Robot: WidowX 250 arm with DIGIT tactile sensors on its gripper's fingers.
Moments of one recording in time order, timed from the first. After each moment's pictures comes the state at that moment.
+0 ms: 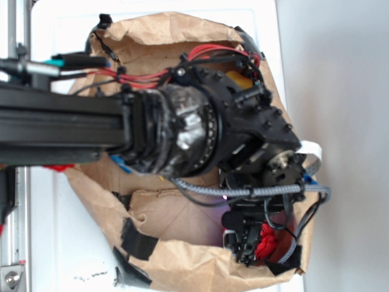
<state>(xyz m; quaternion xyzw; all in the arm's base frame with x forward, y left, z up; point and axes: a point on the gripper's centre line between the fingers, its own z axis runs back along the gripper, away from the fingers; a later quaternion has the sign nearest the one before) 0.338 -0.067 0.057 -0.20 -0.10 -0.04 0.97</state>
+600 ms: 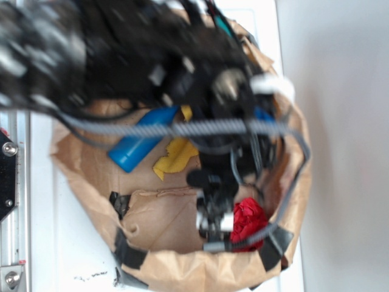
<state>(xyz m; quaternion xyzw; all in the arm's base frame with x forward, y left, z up) 0.315 0.006 0.125 -0.17 -0.19 -0.03 0.97</state>
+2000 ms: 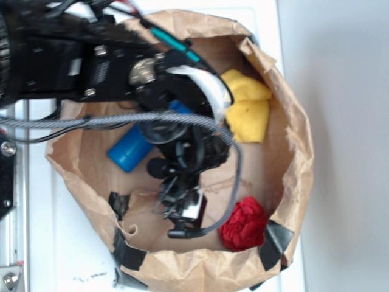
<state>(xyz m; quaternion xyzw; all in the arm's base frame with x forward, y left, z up) 0.297 -0.020 0.099 -0.15 -0.30 -0.15 0.93</state>
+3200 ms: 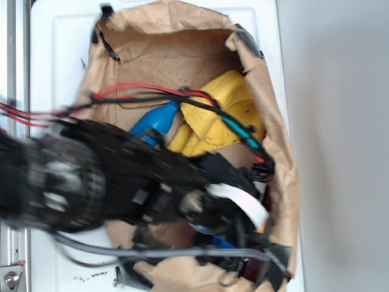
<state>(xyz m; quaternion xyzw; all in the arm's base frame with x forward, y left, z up) 0.347 -0.094 0.066 -0.12 -0.31 -0.18 0.92</state>
